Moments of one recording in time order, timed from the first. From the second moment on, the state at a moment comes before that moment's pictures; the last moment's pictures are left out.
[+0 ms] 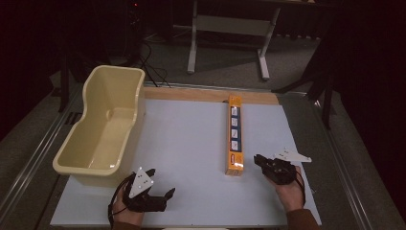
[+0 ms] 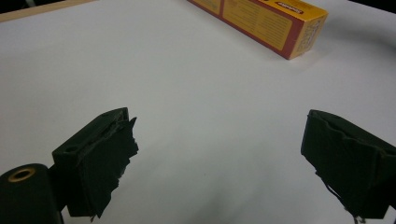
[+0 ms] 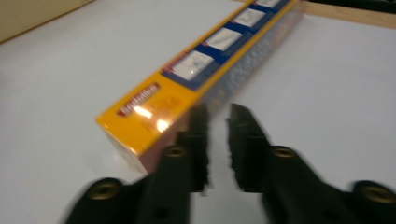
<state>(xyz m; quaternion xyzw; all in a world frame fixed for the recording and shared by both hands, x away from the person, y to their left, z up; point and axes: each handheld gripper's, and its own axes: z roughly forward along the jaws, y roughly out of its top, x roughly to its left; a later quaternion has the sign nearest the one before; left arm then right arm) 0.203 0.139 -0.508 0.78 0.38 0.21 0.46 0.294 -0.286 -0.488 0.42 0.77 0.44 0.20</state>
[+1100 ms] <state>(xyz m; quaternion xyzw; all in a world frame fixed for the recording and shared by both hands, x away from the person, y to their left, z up) 0.202 0.139 -0.509 0.78 0.38 0.21 0.45 0.333 -0.176 -0.500 0.33 0.87 0.34 0.15</state>
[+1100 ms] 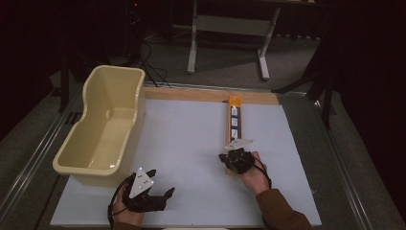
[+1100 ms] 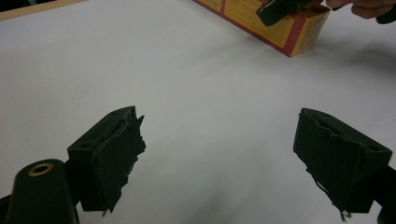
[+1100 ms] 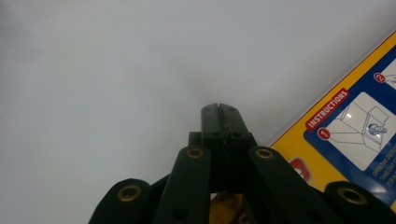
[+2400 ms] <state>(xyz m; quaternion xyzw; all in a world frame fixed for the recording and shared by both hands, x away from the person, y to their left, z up) 0.204 0.137 -0.510 0.78 0.38 0.21 0.45 0.349 -0.322 -0.476 0.39 0.84 0.32 0.19</state>
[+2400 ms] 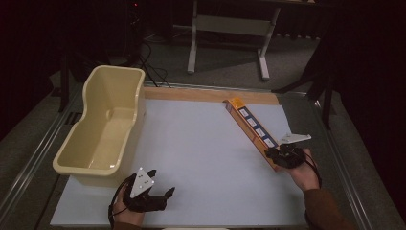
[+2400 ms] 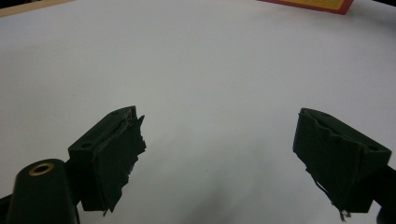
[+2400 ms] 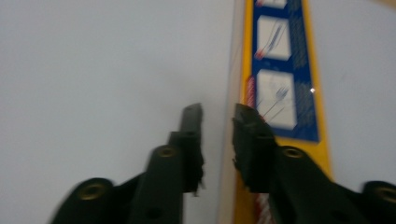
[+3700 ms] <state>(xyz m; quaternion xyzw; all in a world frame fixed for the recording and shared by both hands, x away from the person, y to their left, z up) 0.203 0.139 -0.511 0.78 0.39 0.20 0.45 0.423 -0.300 -0.496 0.42 0.86 0.24 0.15</state>
